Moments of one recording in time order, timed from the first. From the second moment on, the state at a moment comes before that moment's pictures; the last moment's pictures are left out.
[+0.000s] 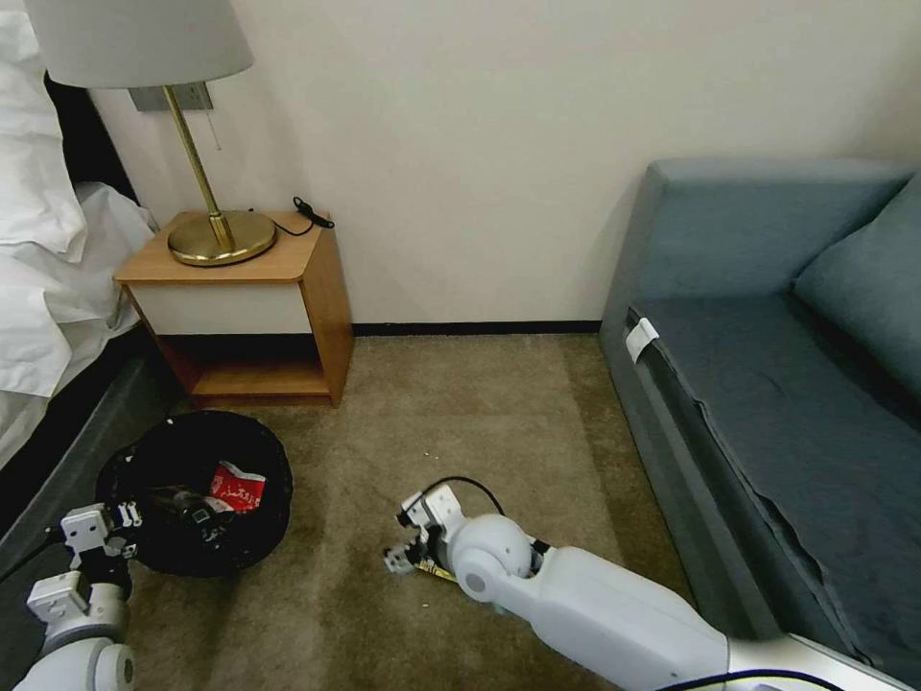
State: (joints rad) left arm 1.49 -1.35 -1.00 -1.75 -0.28 -0.03 0.02; right arm -0.65 1.15 -0.64 1.63 0.92 -0.74 0.44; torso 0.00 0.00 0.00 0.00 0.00
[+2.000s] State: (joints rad) left arm 1.51 -1.41 -0.98 -1.77 -0.27 -0.05 0.02; right arm -0.72 1.02 -0.65 1.47 0.71 -0.74 0.21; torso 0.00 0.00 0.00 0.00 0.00
